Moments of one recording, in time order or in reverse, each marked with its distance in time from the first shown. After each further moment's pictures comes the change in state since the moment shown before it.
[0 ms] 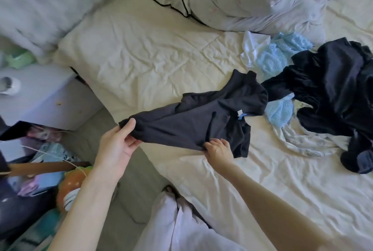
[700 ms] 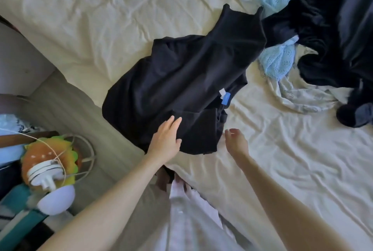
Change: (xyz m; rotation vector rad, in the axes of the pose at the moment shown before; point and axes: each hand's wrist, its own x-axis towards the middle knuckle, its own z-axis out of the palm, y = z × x) left_hand 0.049 -0.233 0.035 1.518 -0.574 0.170; right_hand -0.060 0.094 0.066 0.614 -0.102 1.031
